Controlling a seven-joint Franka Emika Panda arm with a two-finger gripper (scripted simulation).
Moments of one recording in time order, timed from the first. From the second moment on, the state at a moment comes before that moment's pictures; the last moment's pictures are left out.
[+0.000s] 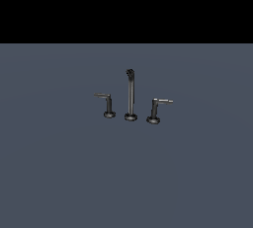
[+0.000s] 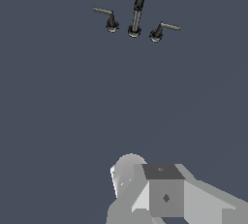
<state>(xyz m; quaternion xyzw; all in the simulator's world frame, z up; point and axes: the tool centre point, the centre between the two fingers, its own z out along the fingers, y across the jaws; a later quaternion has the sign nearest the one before) -0.260 0.011 0.472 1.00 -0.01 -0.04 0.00</state>
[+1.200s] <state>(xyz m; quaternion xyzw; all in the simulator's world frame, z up) -0.197 0.030 0.404 0.99 -0.16 -0.03 0.00</state>
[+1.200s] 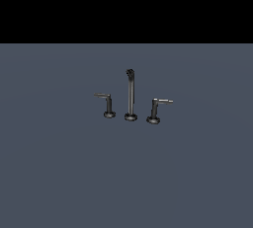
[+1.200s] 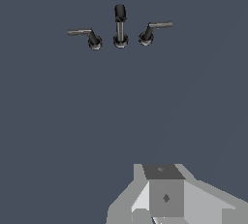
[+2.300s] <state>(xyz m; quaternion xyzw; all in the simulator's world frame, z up) -0.068 0.007 0.271 0.90 -0.44 -0.02 0.00</state>
